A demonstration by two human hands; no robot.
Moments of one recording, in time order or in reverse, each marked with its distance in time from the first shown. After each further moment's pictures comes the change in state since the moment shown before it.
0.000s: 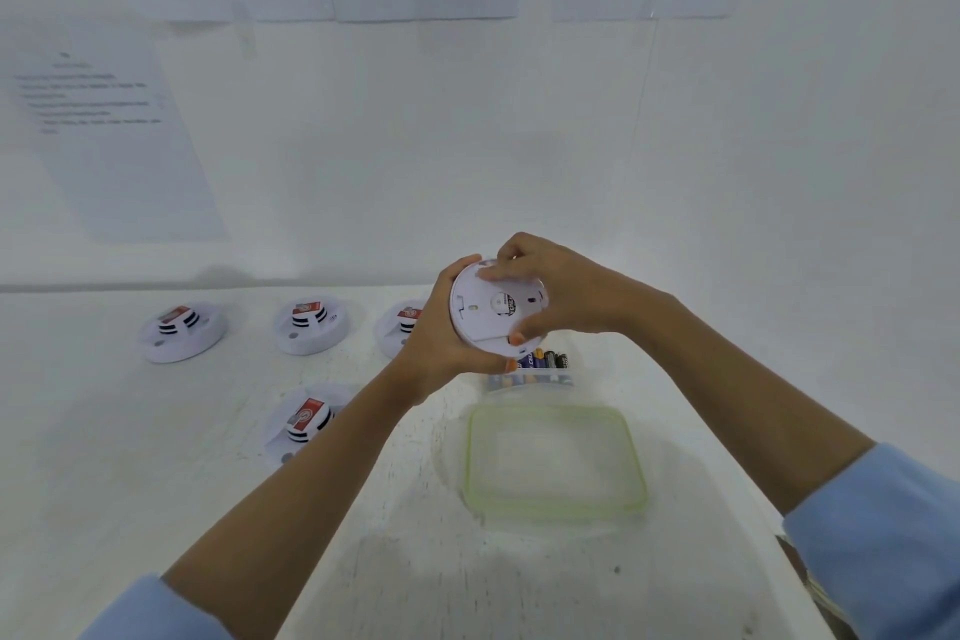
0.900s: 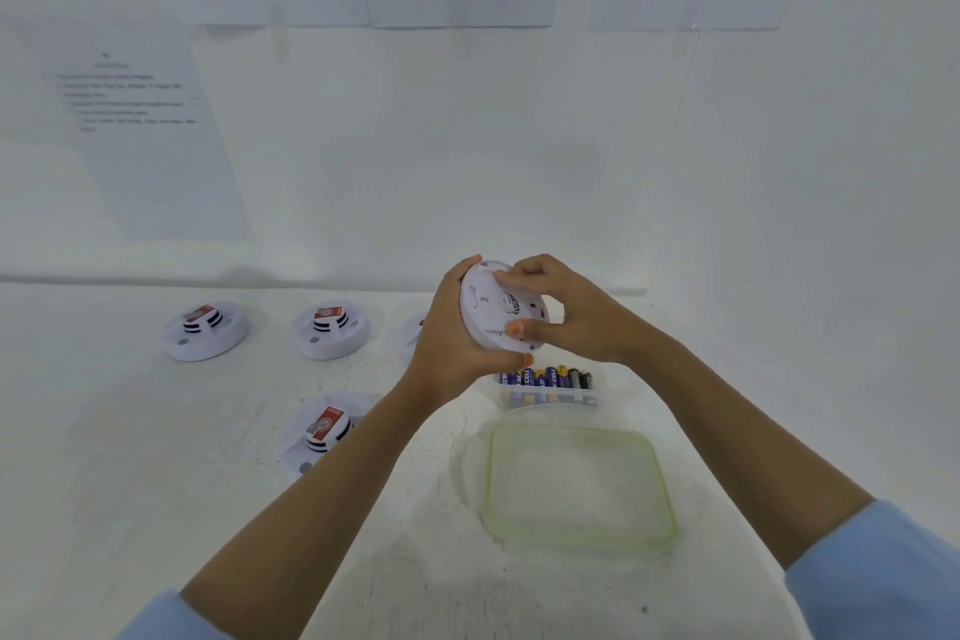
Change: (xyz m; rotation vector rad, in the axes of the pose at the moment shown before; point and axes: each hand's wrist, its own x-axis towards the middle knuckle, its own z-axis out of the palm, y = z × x) left_hand 0.009 -0.006 -0.009 0.139 0.163 0.127; right_hand 0.014 0.009 0.028 0.321 0.139 -0.004
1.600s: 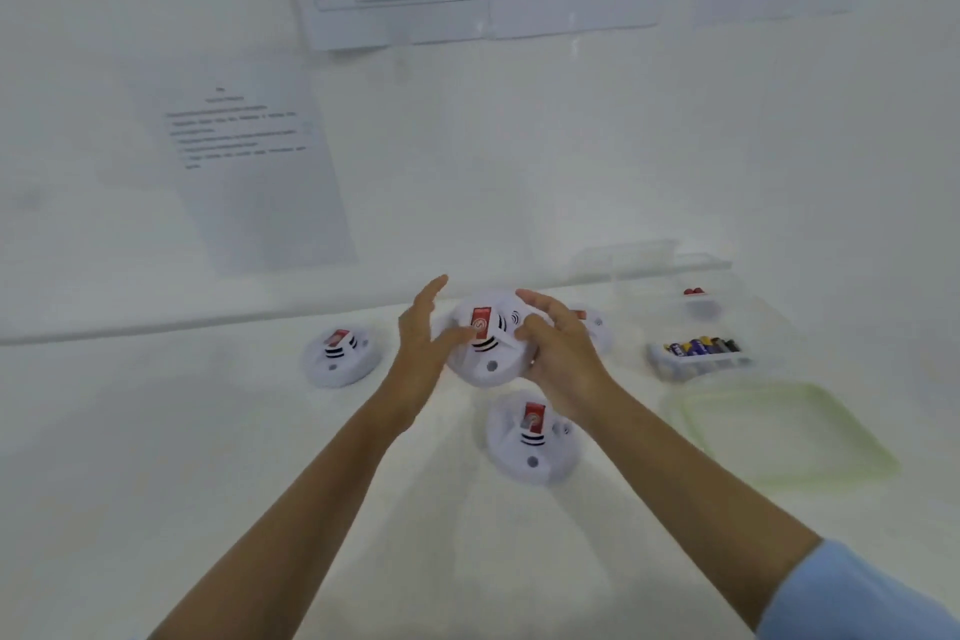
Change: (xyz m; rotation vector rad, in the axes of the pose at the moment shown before) left_hand -0.042 -0.031 -0.215 -0.111 -0.029 -0.318; right_hand 0.090 -0.115 0.193 1.166 0.544 0.486
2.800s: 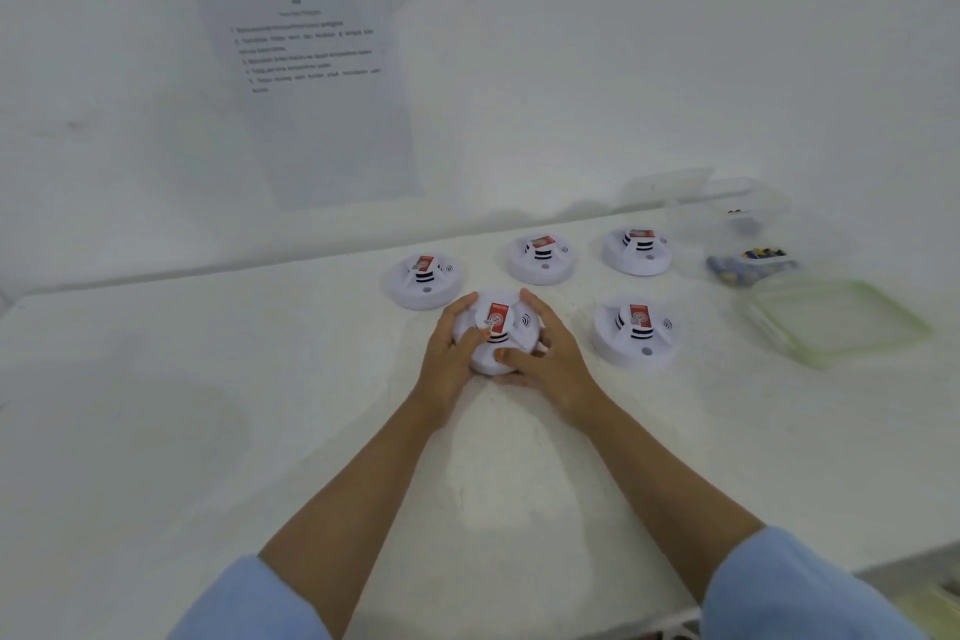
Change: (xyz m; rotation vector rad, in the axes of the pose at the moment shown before) left_hand -0.051 -0.096 -0.101 -0.306 -0.081 -0.125; right_hand -0.034 0.142 0.087 -0.286 0.037 -0.181
